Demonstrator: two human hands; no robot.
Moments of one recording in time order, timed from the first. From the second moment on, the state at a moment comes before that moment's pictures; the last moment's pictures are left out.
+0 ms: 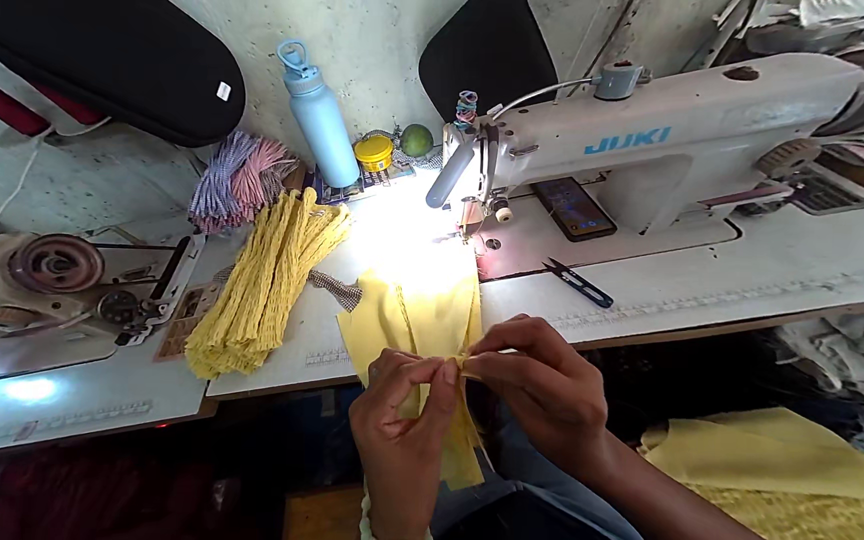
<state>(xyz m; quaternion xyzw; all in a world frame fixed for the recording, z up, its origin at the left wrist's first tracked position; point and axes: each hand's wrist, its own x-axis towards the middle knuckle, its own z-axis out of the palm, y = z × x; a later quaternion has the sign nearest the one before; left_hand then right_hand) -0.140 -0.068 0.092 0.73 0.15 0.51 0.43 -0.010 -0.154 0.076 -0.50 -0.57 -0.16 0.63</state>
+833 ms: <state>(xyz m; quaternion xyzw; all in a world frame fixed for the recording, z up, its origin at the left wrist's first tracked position) -0.131 -0.071 0.091 0.78 0.08 0.51 0.36 -0.002 -0.162 0.086 -0.52 -0.58 -0.16 0.61</state>
